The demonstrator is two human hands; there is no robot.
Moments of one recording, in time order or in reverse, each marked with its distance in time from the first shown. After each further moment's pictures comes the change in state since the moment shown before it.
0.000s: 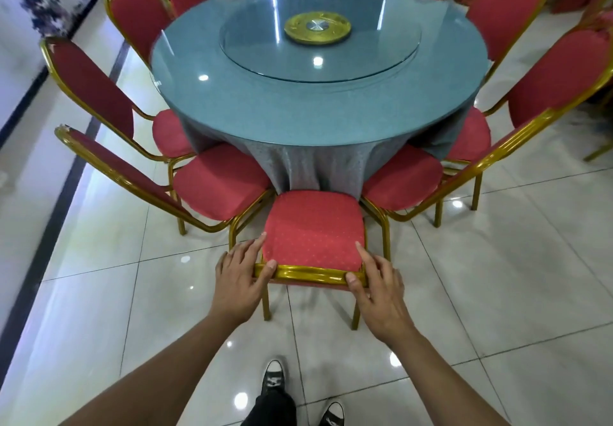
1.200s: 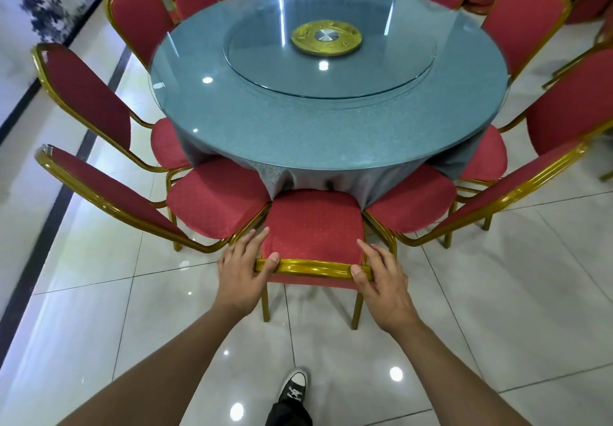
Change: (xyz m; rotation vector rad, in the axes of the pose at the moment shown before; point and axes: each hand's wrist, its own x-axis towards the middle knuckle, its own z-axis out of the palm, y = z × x) left_hand 0.118 -0.008 -0.003 -0.049 0.043 -0.065; right_hand 0.131 -0.005 -0.005 -0.039 -0.027 0.019
